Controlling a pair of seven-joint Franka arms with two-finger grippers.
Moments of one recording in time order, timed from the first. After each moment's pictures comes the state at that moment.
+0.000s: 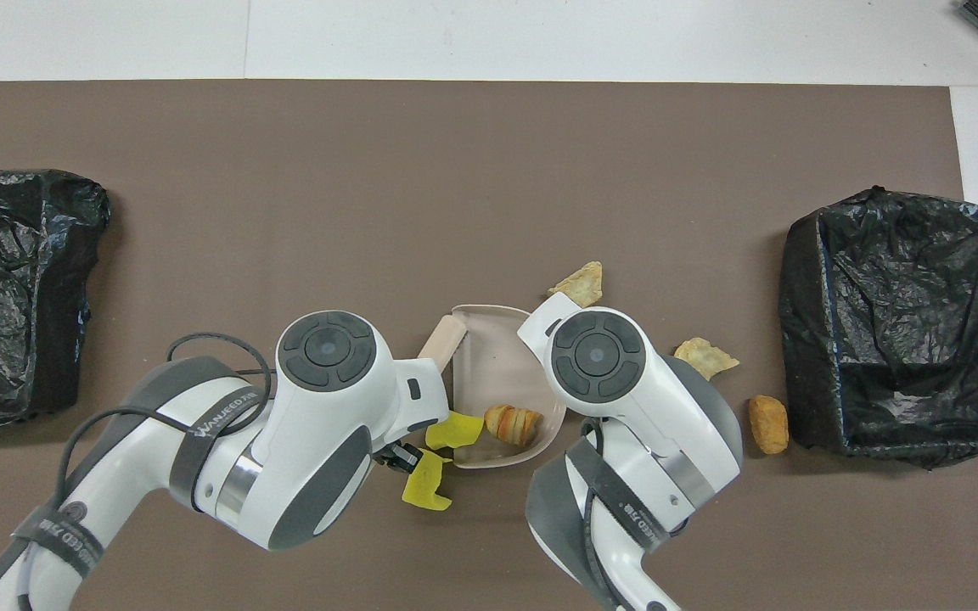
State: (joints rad) left arm -0.57 0.02 -0.04 -2.10 -0.11 1.84 -0.03; right arm 0.35 0.12 0.20 -2.04 -0.19 2.01 -0.88
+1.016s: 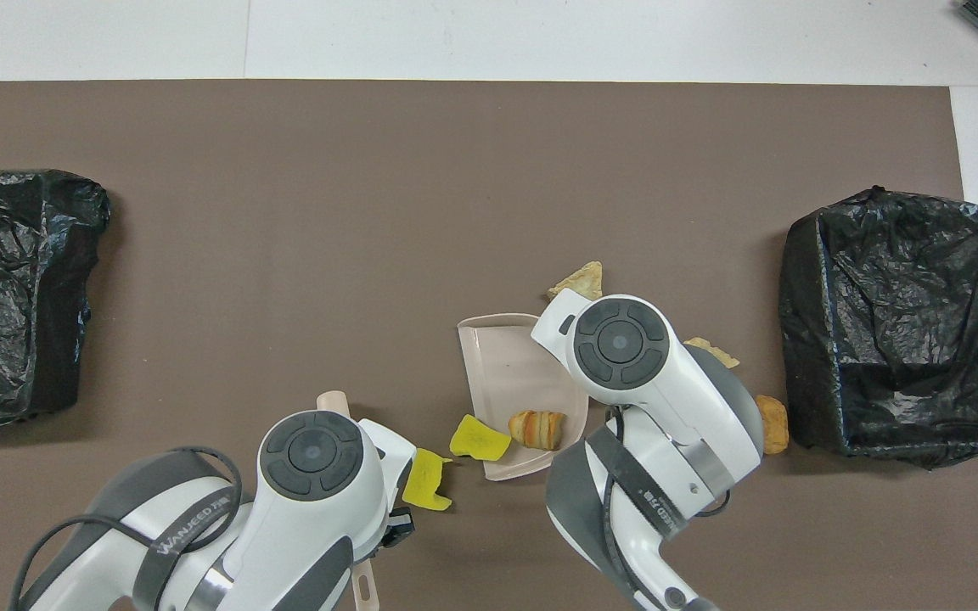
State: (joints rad) left arm -0.66 -0.21 -0.06 -2.31 -0.21 1.73 -0.88; right arm 0.31 0.11 0.20 -2.04 -0.22 2.01 -1.09
